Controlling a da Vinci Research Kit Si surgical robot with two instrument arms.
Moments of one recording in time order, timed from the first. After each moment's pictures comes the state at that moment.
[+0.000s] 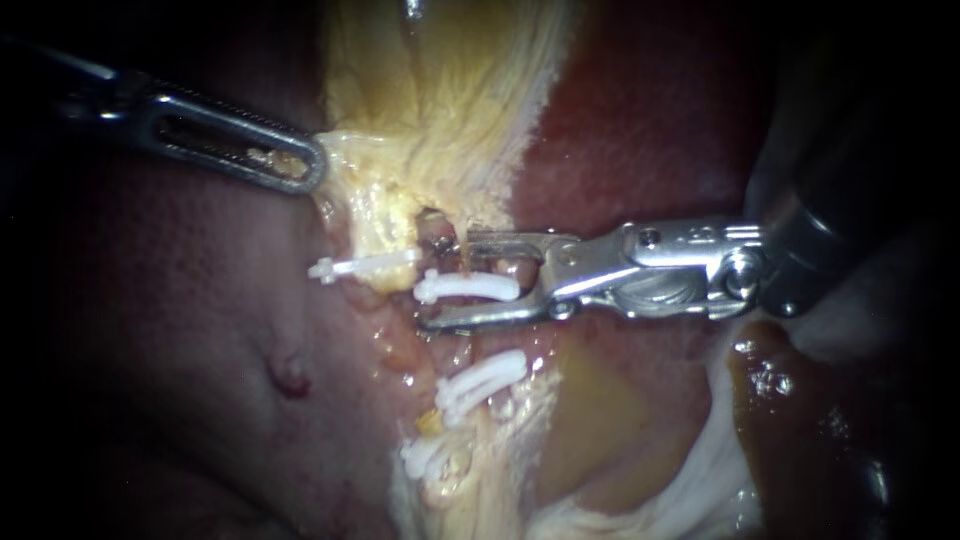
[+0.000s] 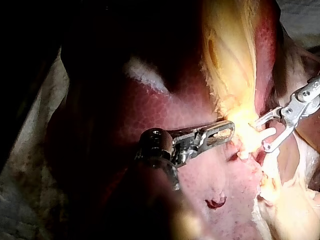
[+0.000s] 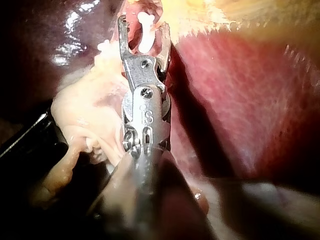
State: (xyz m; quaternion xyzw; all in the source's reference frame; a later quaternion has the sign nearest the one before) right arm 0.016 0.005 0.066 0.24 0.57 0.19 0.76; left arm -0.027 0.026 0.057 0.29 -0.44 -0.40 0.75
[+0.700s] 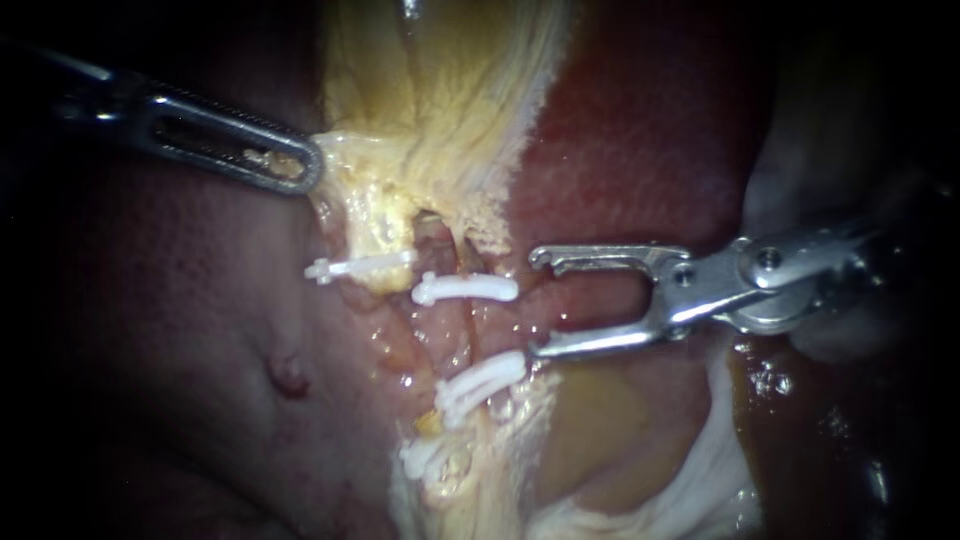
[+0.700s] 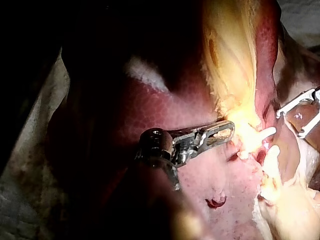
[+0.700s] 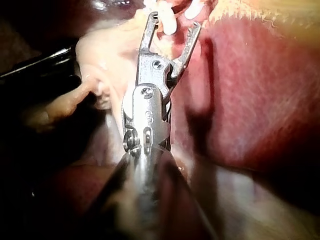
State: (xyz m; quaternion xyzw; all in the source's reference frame) right arm 0.007 0.005 0.062 0.20 0.59 0.12 0.77; left arm -0.026 0.026 0.056 0.29 -0.44 -0.39 0.75
